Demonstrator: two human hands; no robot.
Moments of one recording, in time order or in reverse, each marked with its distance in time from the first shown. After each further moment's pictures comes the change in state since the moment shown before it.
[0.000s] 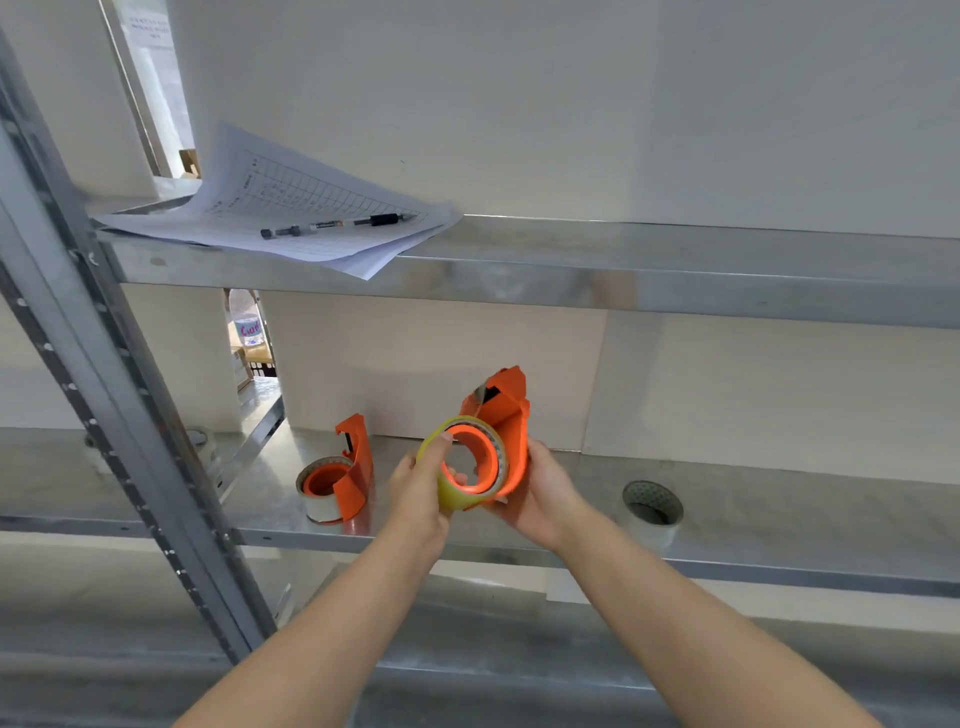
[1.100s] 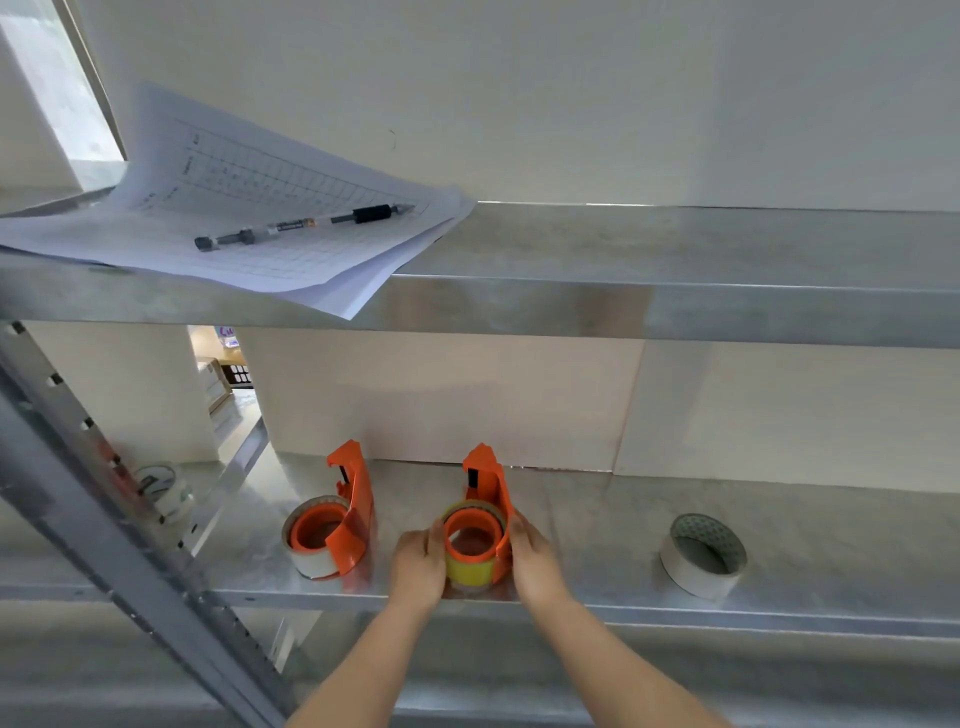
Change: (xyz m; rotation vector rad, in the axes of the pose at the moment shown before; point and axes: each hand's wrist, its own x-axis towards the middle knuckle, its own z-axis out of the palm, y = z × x) left_hand 0.119 -0.072 -0.059 0.994 -0.004 0.148; right_hand 0.091 0.086 -0.041 -0.520 0.411 -0.120
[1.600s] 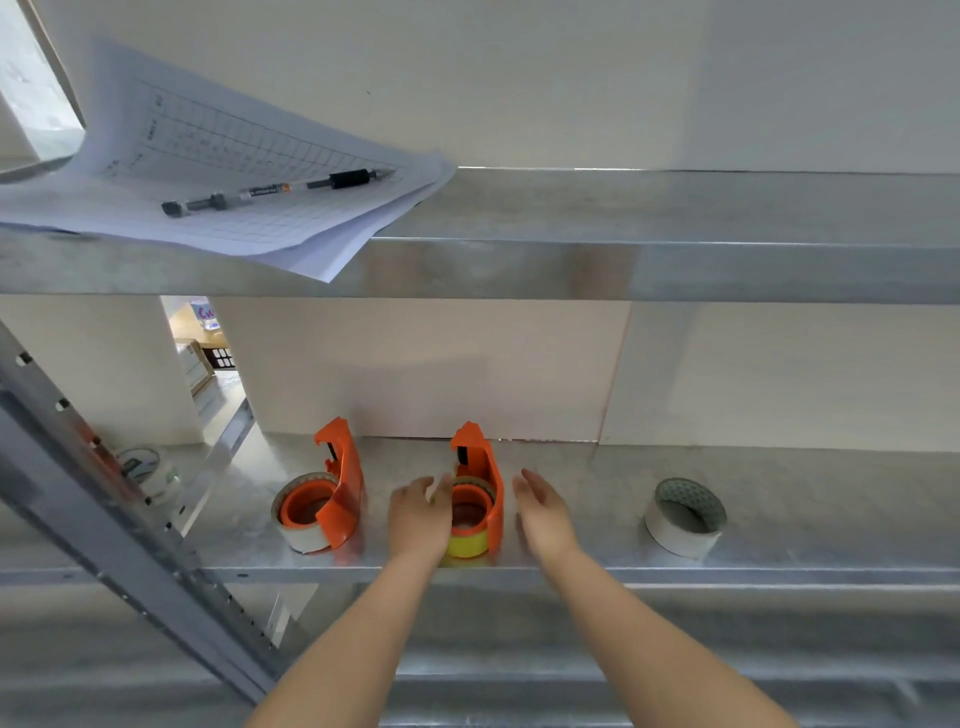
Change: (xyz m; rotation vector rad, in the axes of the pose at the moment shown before) left_hand 0.000 0.026 0.004 0.065 0.031 -0.031; right_hand 0.001 -0.014 -0.023 -0.031 0.140 0.036
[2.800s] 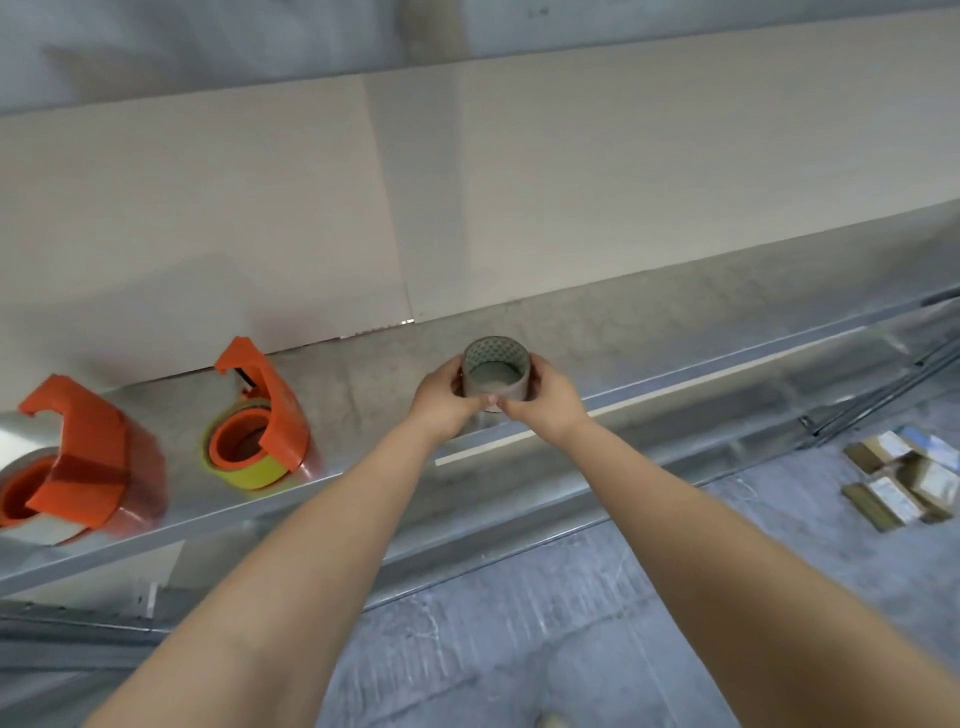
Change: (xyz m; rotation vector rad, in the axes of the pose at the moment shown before) left_hand -0.071 0.093 0.190 -0.063 -0.680 0.287; right_hand 0.007 0.046 -0.219 -0.257 0.143 -0.111
